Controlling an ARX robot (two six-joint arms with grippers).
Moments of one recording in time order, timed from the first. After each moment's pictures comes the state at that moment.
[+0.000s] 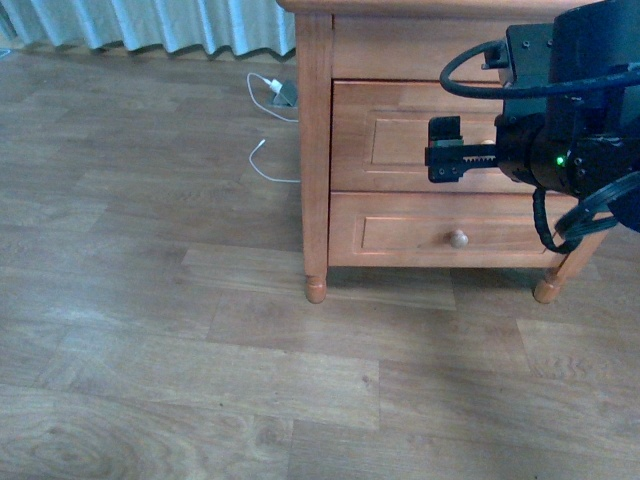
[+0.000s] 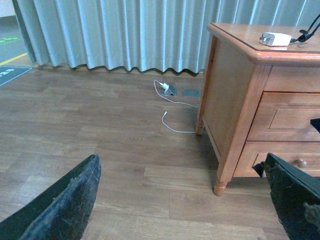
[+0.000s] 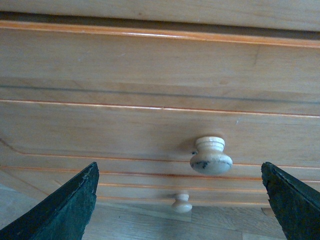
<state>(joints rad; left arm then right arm) 0.00 0.00 0.01 -0.01 0.00 0.00 0.21 2.28 1.18 0.69 0.15 0.02</state>
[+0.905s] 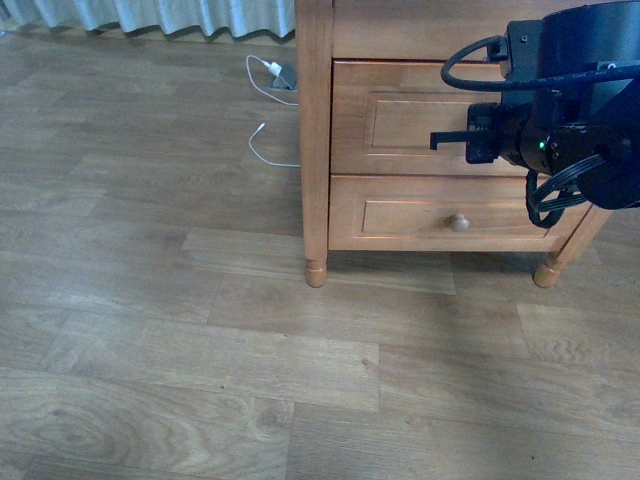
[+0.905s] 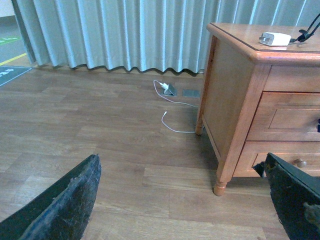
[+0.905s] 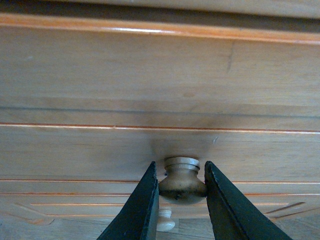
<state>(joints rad) 0.00 0.00 0.01 -0.01 0.00 0.00 0.18 2.38 1.29 0.68 0.16 0.01</state>
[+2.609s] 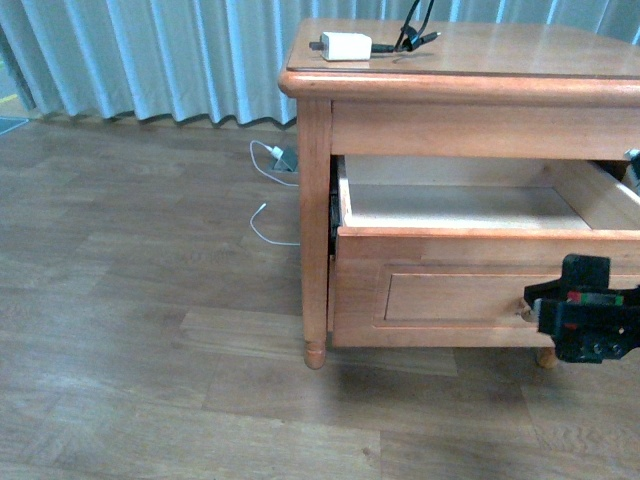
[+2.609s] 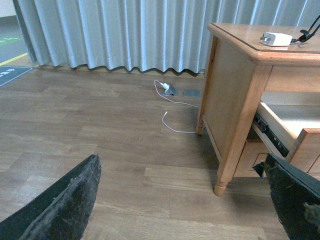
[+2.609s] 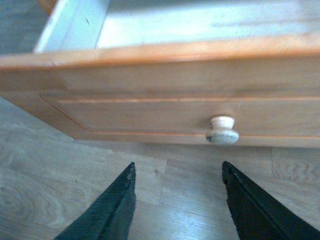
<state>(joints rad) 0.00 0.00 0.01 -0.01 0.00 0.00 0.17 1.57 0.48 0.57 -0.08 0.19</state>
